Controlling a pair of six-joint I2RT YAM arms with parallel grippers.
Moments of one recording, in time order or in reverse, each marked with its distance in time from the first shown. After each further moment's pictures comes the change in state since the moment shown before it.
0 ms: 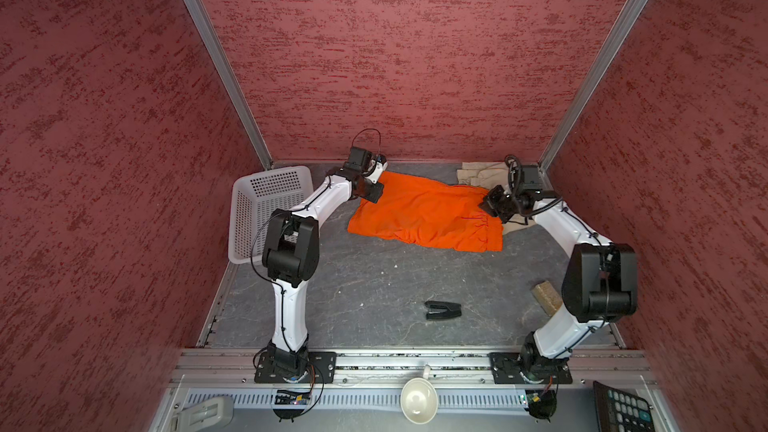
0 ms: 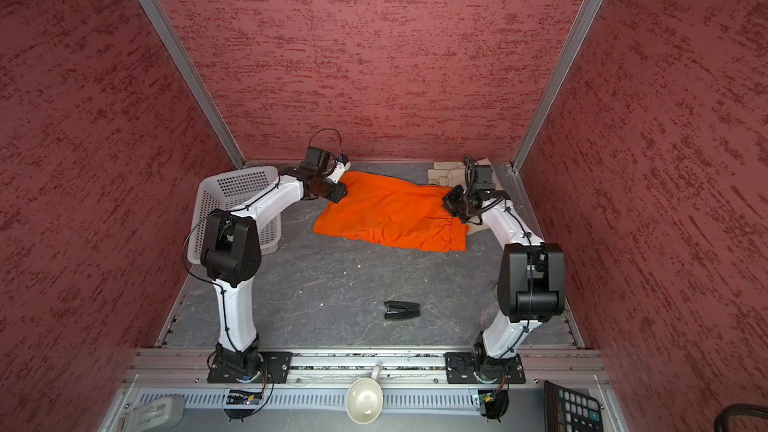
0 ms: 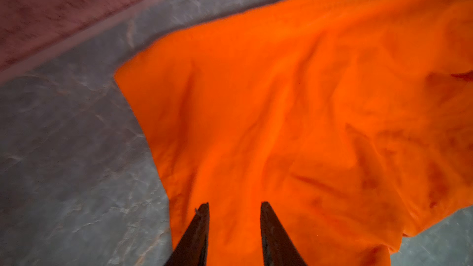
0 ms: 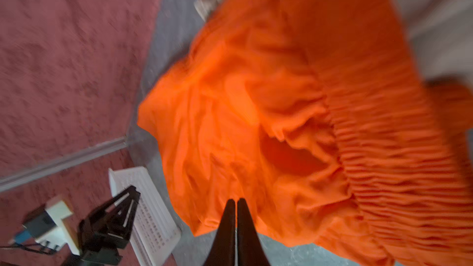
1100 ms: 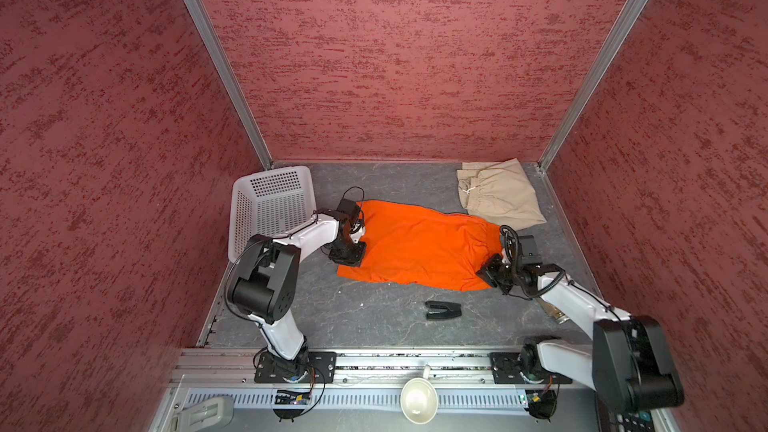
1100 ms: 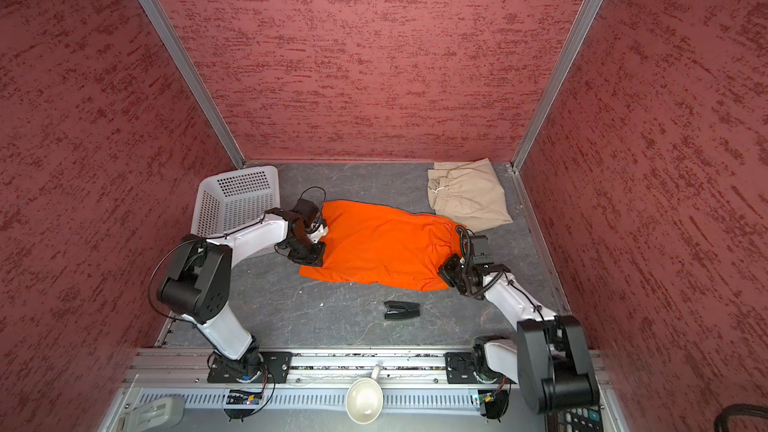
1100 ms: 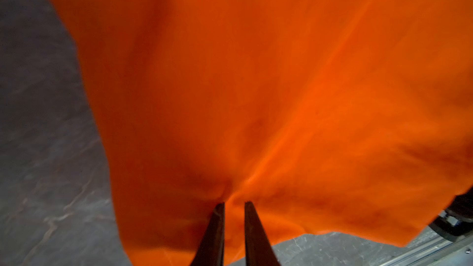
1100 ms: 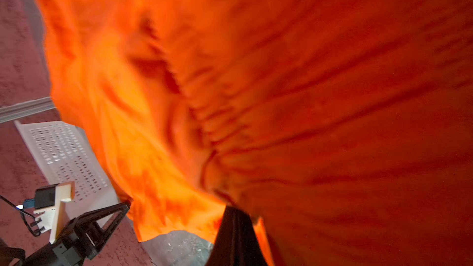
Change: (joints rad) left arm -0.018 -0.381 -0.599 -0.262 0.023 -0.250; right arm 0.067 -0.541 -0.727 0.142 0.002 0.050
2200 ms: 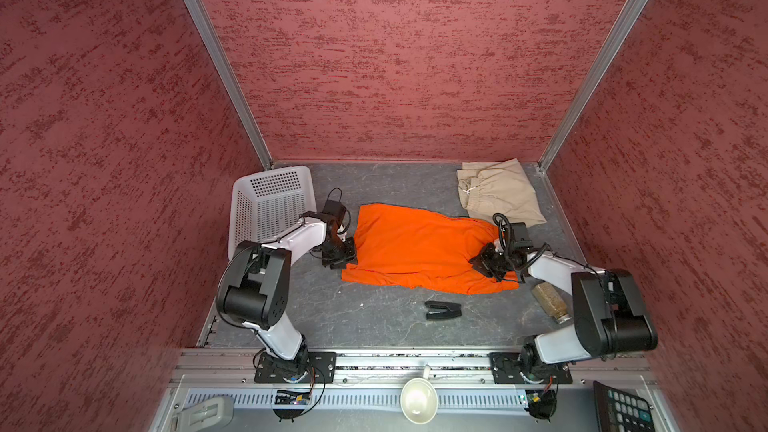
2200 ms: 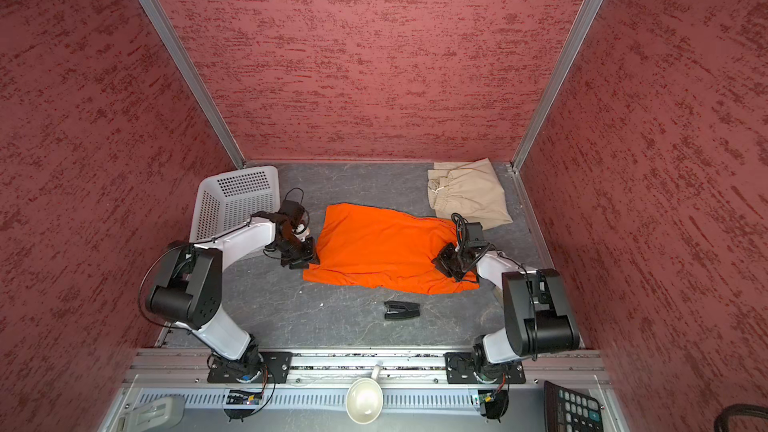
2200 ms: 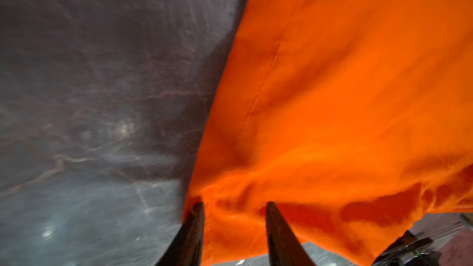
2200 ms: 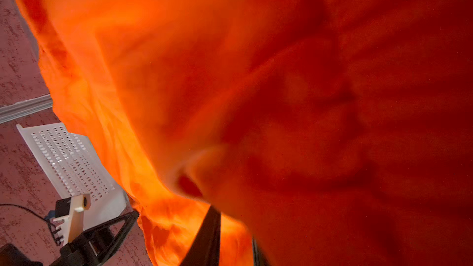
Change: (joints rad) left arm 0.107 -0.055 -0.073 0.030 0.065 -0.331; right arm -0.027 0.302 0.124 0.093 -0.073 -0.041
